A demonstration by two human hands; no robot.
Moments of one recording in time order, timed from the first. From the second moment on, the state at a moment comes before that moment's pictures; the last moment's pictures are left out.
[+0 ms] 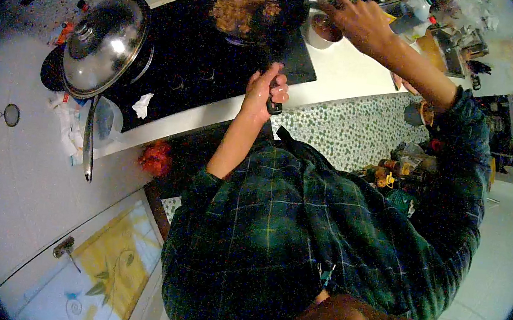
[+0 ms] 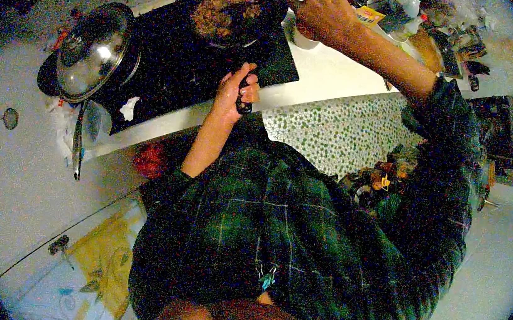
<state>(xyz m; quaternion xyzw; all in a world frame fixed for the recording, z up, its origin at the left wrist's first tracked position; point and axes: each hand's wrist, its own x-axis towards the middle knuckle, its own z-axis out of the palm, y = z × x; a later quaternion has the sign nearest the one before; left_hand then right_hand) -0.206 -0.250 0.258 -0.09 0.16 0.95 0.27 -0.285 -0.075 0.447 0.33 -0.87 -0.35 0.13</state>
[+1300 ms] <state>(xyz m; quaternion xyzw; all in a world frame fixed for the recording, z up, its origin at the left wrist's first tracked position) -0.208 -0.247 0.249 -0.09 0.14 0.95 0.26 -0.359 -0.071 0.410 0.27 -0.91 -0.31 0.04</state>
